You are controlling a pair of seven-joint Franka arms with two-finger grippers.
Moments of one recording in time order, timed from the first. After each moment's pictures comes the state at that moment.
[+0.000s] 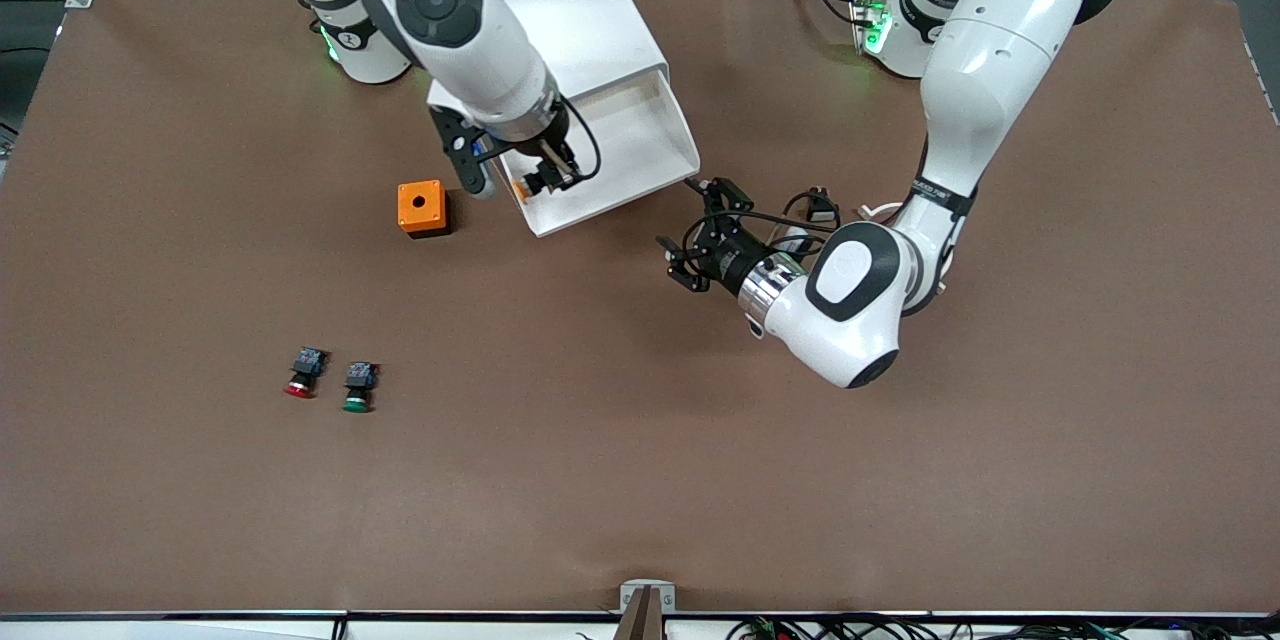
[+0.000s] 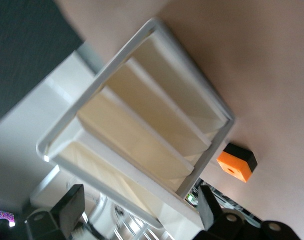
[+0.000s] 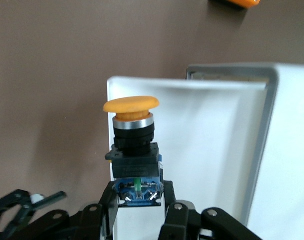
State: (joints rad) left arm -0.28 0.82 -0.23 -1.28 -0.87 1.47 -1.62; right arm 0.74 0.20 -0.02 -1.69 0.24 1.87 1.79
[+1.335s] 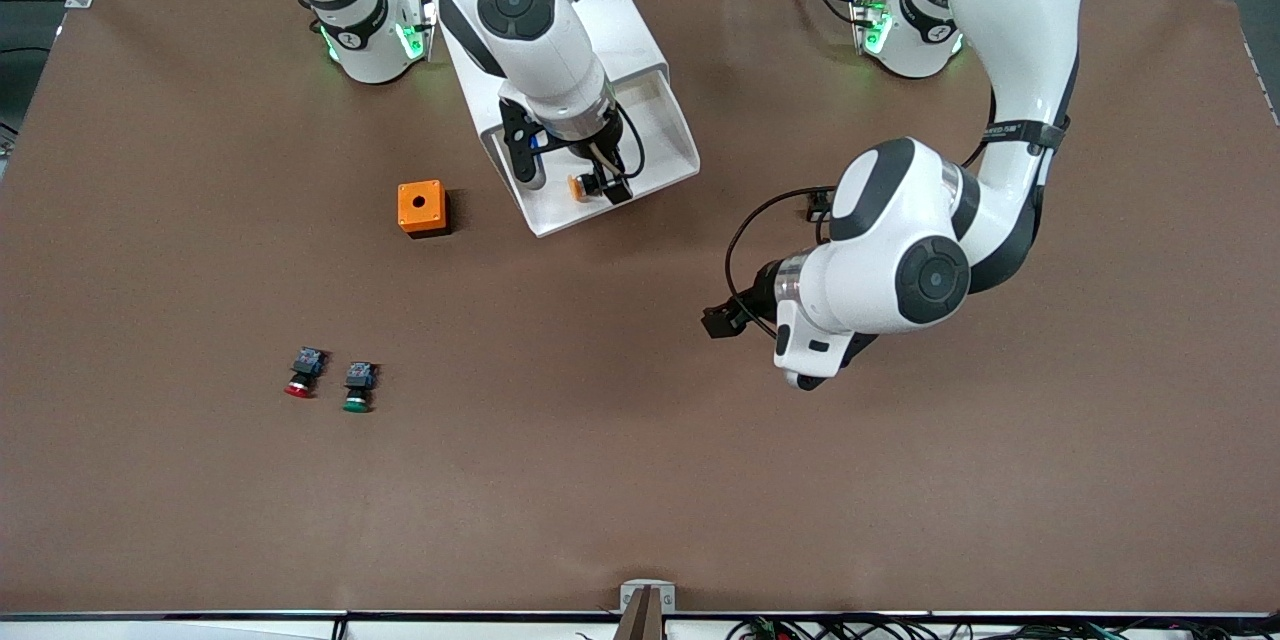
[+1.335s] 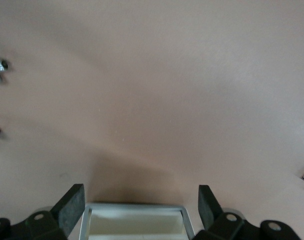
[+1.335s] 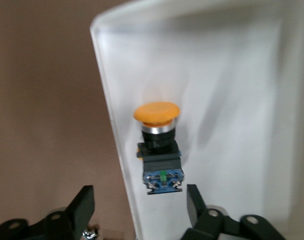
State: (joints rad) left arm -0.38 0.64 -0.15 -1.21 -0.31 1.79 -1.01; right arm 0.82 0.24 -0.05 -1.75 0.24 2.06 1.97
